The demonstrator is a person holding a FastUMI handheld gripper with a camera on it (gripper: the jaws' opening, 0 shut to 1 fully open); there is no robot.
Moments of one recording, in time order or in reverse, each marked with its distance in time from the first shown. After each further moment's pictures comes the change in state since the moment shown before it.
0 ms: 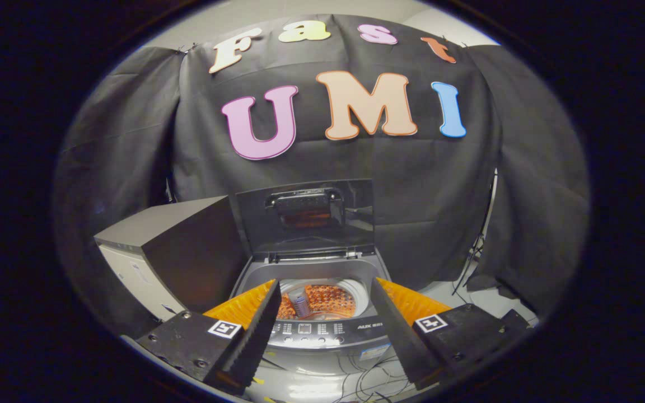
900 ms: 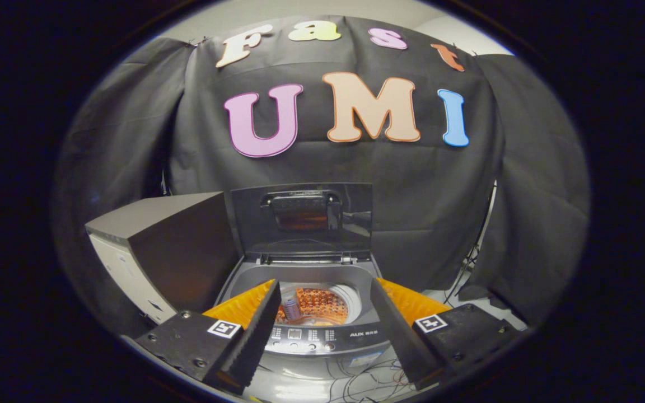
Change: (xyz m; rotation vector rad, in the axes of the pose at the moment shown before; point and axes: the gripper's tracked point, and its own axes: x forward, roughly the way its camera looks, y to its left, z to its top) arm 0.019 0.009 0.005 -0.061 -0.022 -0.013
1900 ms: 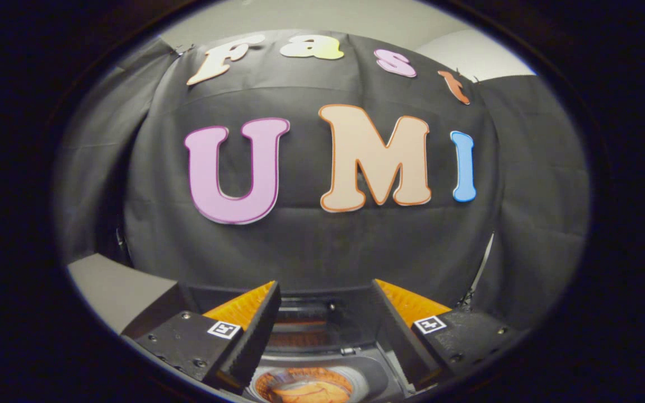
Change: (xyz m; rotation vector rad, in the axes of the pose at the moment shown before) arm 0.177 0.019 0.167 0.026 -0.229 -0.143
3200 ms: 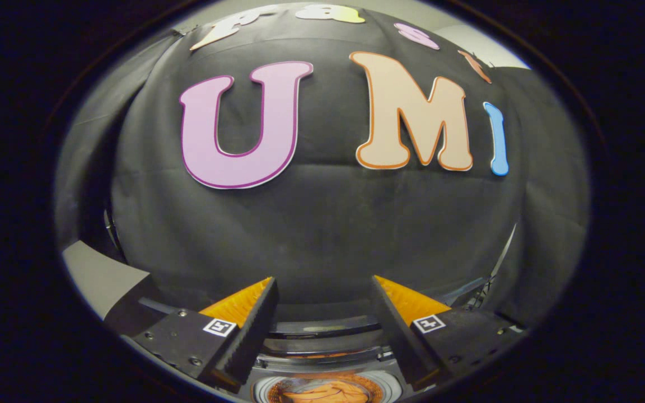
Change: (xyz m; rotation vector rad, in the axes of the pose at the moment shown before) arm 0.096 0.055 -0.070 -0.033 0.097 0.036
